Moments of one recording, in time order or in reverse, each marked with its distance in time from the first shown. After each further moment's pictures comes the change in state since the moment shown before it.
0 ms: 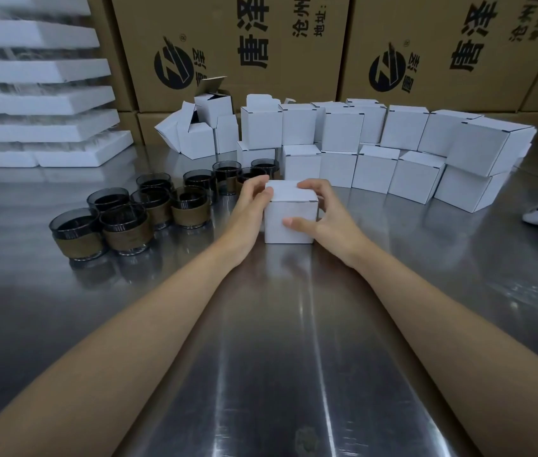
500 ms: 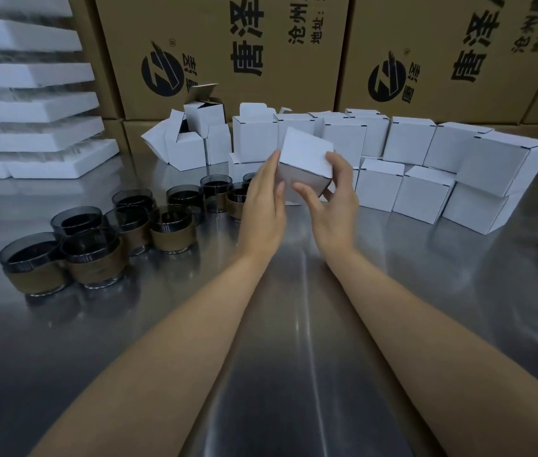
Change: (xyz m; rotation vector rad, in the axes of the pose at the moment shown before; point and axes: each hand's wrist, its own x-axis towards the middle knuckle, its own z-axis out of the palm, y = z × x) left_hand 0.056 -0.010 0.037 0.354 0.227 0.475; right_hand 0.068 0.021 0.004 -0.052 0.529 -0.306
